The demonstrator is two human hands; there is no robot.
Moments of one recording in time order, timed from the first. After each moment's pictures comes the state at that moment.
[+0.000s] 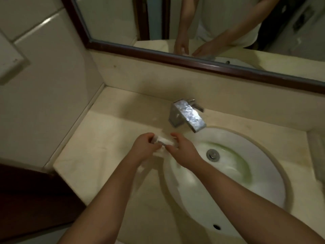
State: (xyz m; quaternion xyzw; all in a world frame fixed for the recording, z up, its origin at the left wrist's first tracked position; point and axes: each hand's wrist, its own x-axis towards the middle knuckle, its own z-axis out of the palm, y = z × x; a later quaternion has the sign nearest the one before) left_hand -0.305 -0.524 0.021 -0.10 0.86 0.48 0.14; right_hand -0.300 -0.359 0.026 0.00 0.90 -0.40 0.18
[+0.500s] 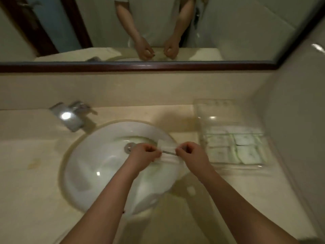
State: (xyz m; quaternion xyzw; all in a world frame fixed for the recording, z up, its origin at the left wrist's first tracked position) left_hand -0.221 -0.178 0.039 -0.01 0.81 0.52 0.26; right_hand -0.161 0.000 0.036 0.22 0.82 -0.53 0.00
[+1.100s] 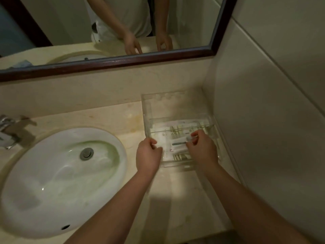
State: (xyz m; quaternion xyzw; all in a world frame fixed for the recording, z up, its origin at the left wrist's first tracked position) left_hand -0.173 0.044 0.010 0.00 0.90 0.43 0.11; right_hand -0.121 0.213 0.010 0.35 0.87 -0.35 -0.06
